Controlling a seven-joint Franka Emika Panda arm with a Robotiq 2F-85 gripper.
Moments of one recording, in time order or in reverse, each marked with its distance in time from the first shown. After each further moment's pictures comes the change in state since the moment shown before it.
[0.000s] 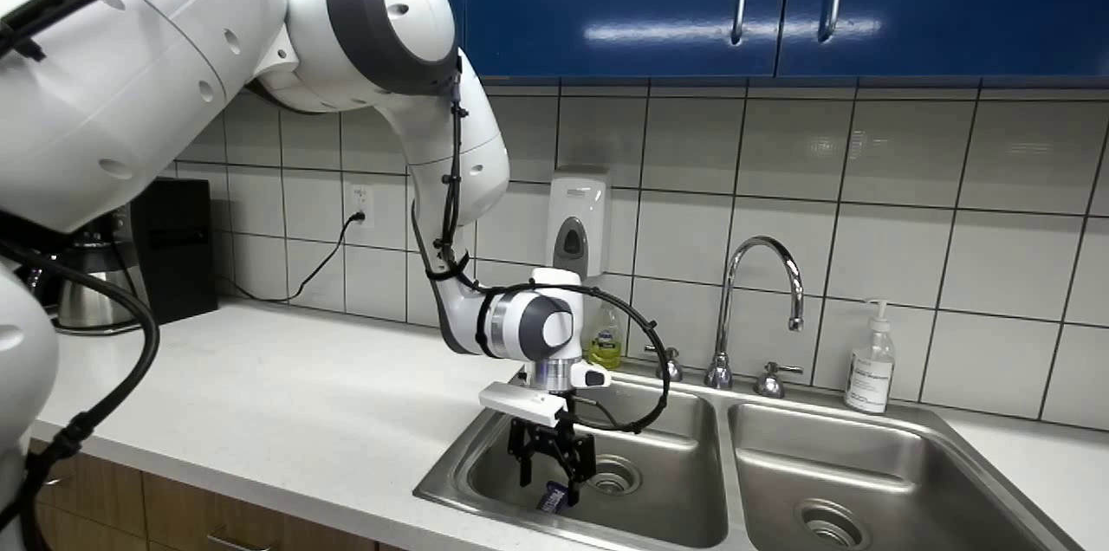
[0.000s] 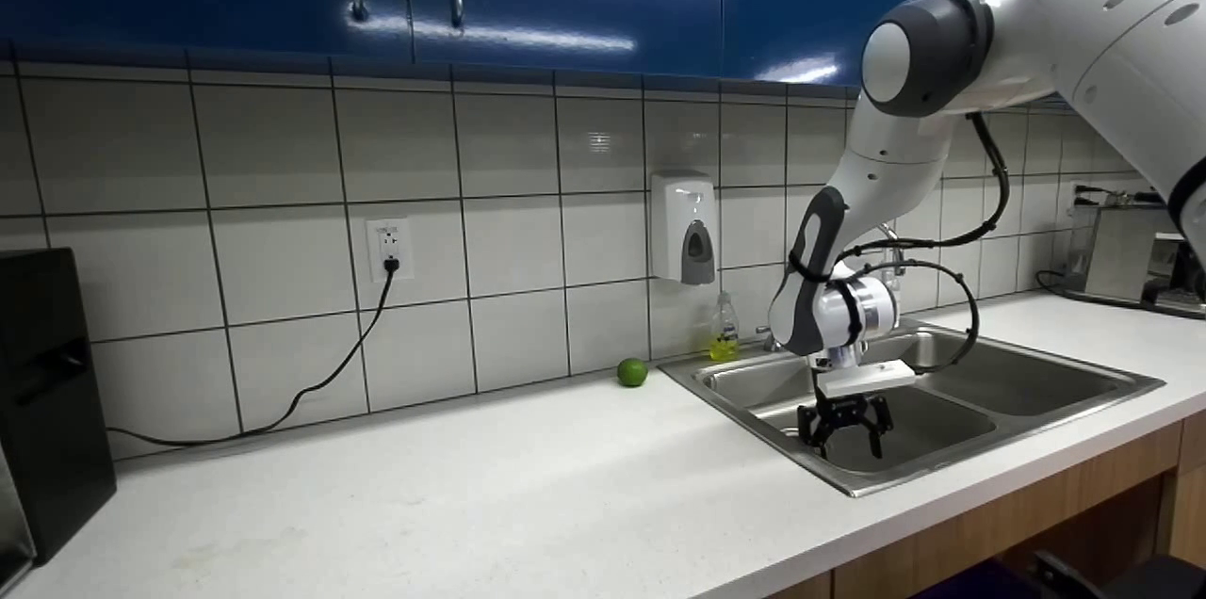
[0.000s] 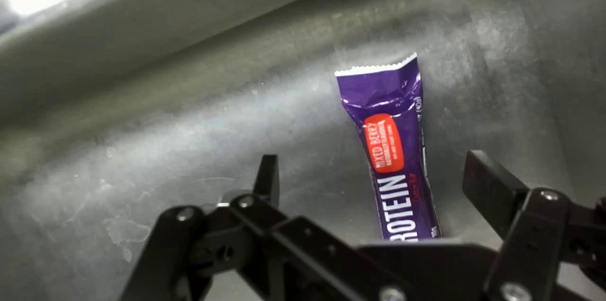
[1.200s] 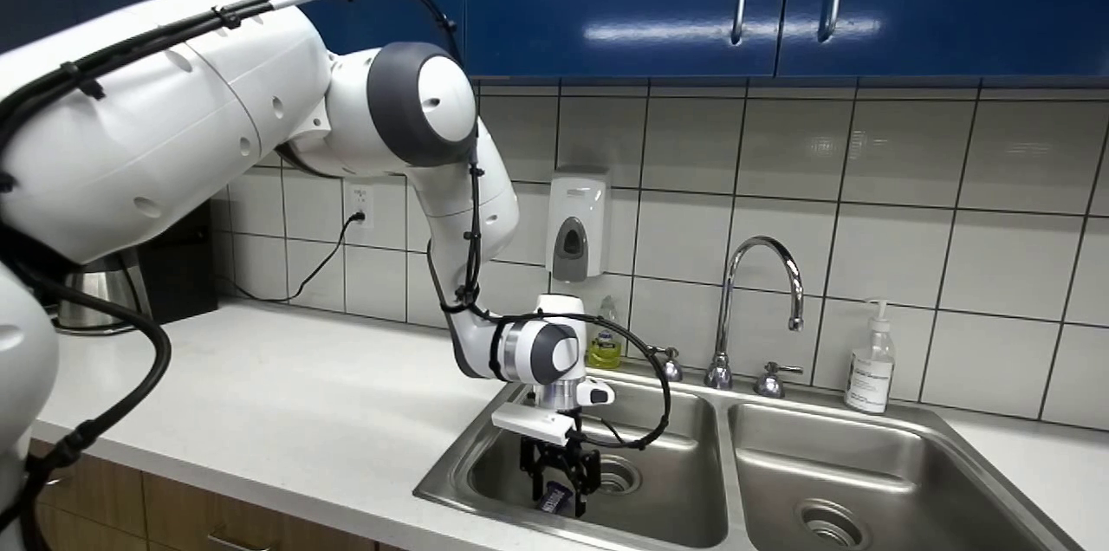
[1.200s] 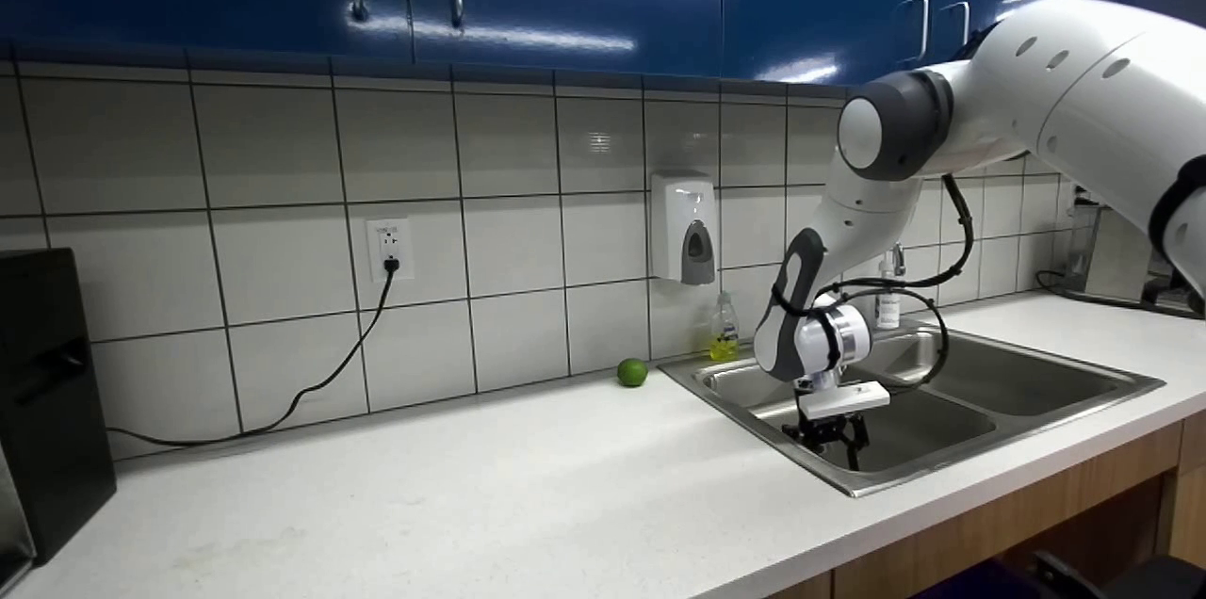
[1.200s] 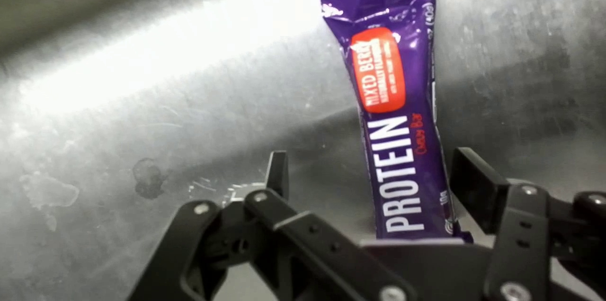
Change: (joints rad) arm 0.000 0.203 0.010 0.229 0.001 -0.009 0.003
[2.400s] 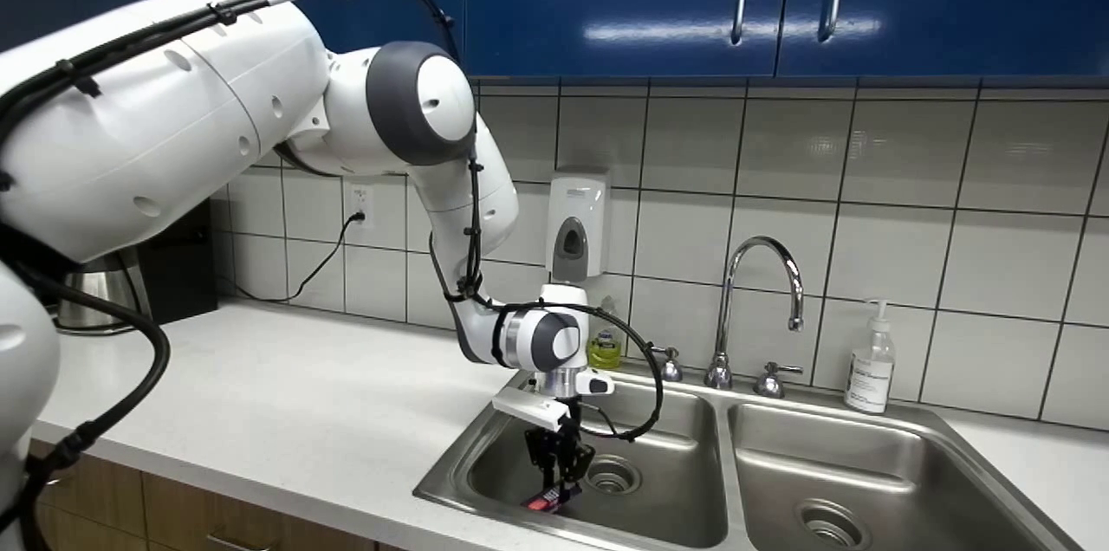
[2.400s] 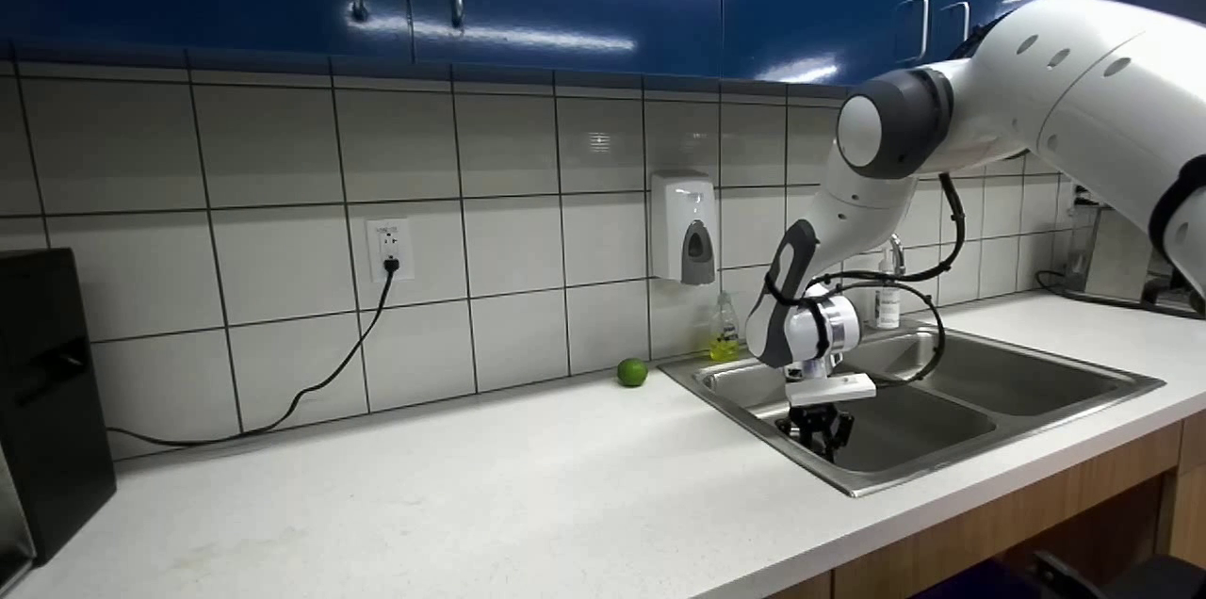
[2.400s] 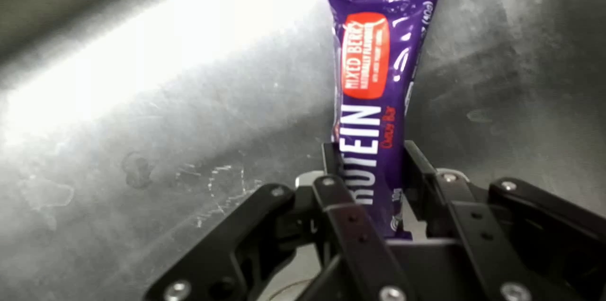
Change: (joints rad) arm 0.004 -0.008 0.006 0.042 0.049 -0.047 0.067
